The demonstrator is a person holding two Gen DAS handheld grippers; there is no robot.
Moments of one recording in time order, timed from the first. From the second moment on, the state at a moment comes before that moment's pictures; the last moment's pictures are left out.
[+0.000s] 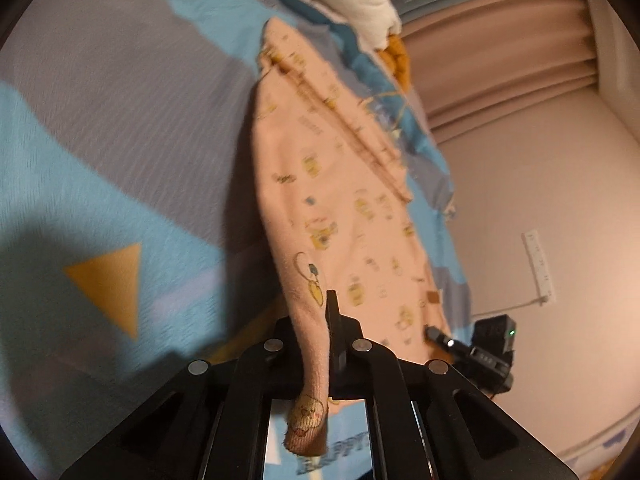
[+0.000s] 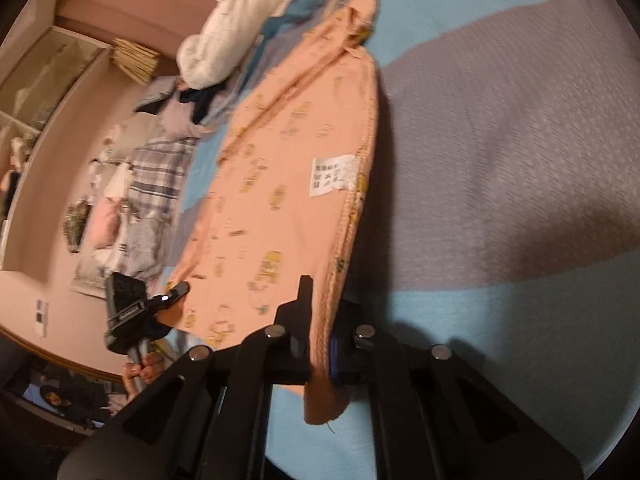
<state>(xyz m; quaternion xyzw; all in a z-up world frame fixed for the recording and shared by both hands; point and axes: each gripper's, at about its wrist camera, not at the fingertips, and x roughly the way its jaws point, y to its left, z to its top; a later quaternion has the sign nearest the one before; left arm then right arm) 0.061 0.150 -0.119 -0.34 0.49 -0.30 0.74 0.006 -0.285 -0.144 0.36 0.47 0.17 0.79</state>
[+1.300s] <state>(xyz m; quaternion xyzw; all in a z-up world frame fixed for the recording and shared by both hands) 0.205 0.142 -0.031 -0.38 0.36 -0.34 0.79 0.144 -0.300 -0.037 0.41 0.27 0.24 0.84</state>
